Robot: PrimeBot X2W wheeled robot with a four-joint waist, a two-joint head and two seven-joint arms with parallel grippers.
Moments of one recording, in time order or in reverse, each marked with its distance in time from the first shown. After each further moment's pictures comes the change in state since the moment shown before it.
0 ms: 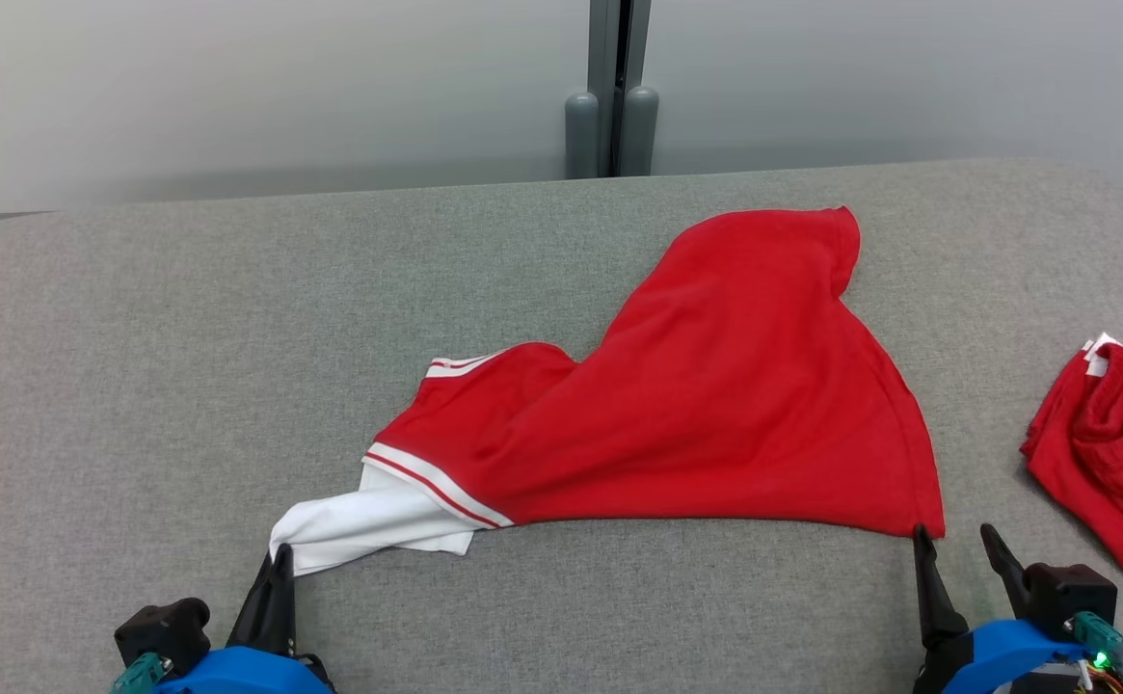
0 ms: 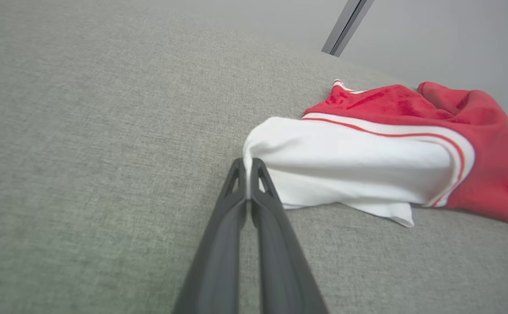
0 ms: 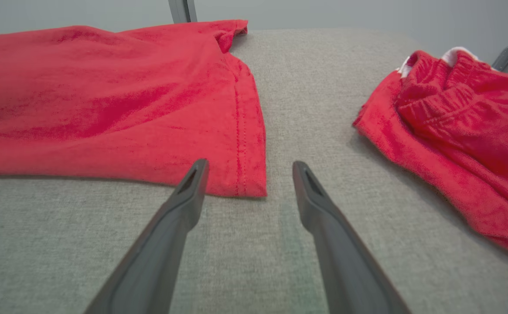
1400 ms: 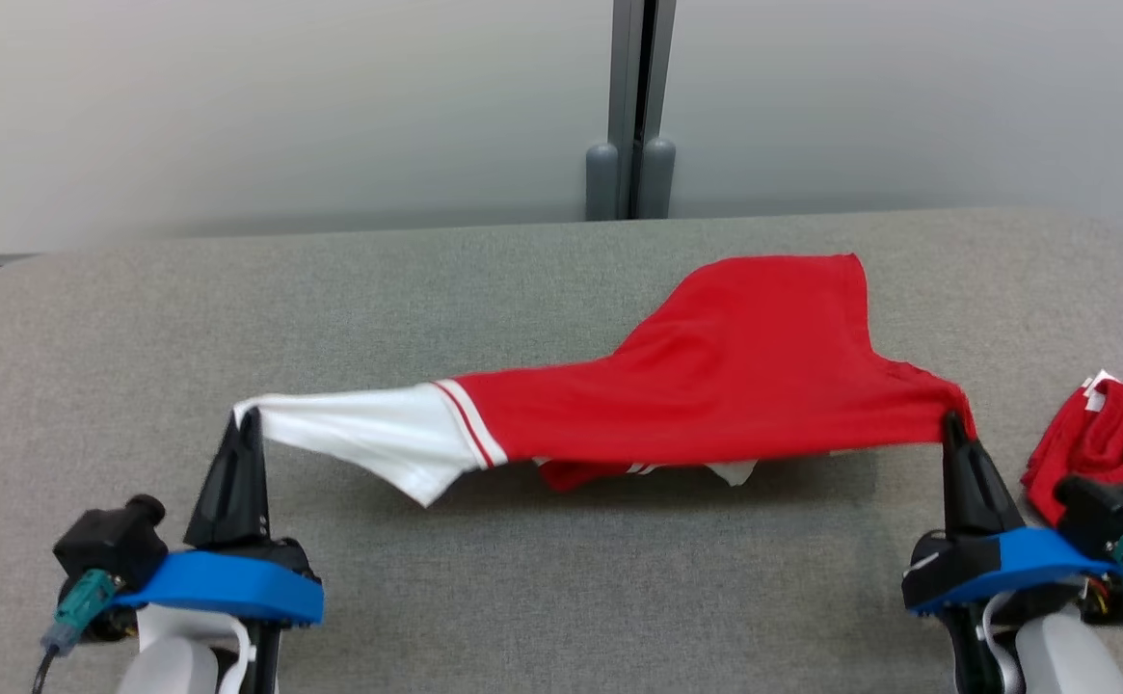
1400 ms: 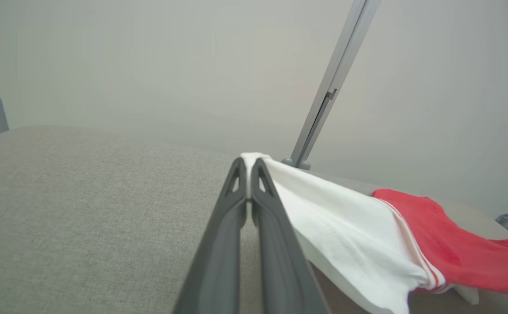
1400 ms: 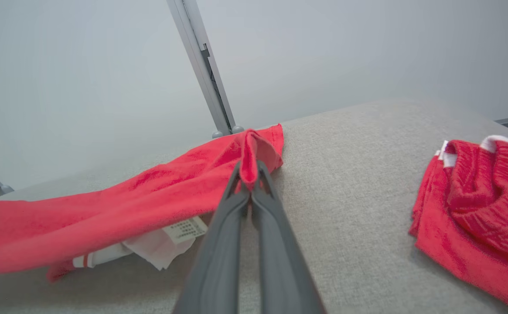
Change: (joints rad) left arm -0.048 -0.007 0.063 -0.236 0.053 0.000 0.000; right arm -0.087 0.000 0.054 -0.089 0.250 0.000 0.000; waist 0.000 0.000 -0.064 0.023
